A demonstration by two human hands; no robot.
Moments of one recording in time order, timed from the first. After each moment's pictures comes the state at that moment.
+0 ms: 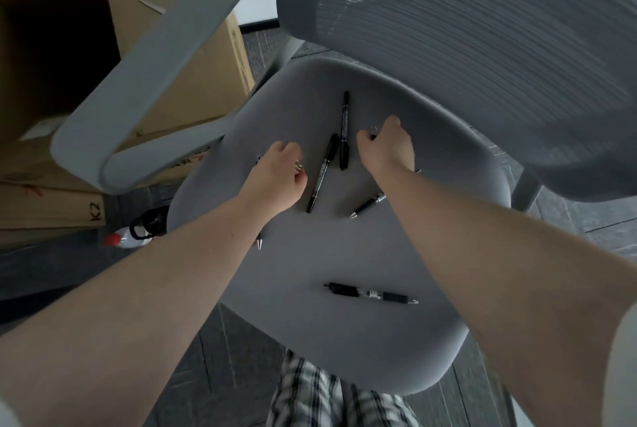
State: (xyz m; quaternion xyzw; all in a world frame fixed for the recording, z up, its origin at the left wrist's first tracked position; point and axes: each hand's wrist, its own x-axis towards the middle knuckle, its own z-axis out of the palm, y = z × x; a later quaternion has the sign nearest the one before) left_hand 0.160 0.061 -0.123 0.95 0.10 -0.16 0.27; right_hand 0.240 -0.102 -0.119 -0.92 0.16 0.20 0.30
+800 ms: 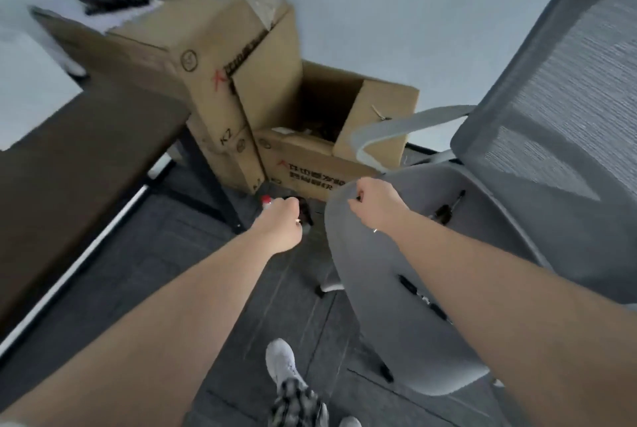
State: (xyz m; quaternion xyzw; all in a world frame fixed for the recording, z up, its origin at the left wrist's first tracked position) left_hand -0.148 0.091 0.102 0.88 0.40 -0.13 0.24; right_hand 0.012 -0.007 0.108 -0.86 -0.40 0.28 0.15
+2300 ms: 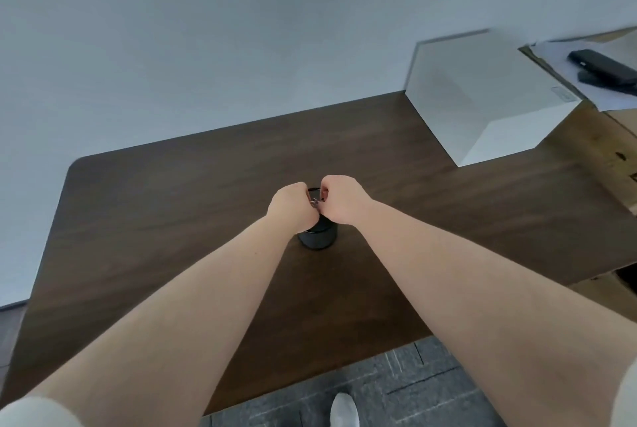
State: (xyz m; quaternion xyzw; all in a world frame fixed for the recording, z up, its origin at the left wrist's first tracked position) left_hand -0.804 0.373 0.181 0.57 0.78 0.03 0.24; right_hand -0.701 0.409 0.180 -0.54 -0.80 0.27 0.02
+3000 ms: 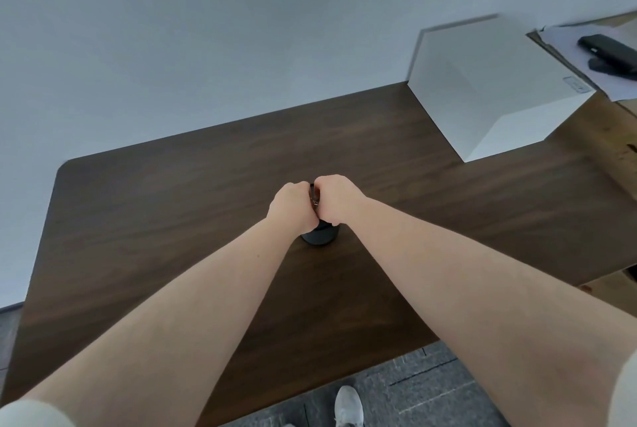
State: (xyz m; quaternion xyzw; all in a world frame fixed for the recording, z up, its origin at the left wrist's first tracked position) left_hand -0.817 0.392 0.163 0.62 0.75 0.00 0.22; right_hand -0.721 0.421 0.183 -0.52 -0.81 0.26 -0.07
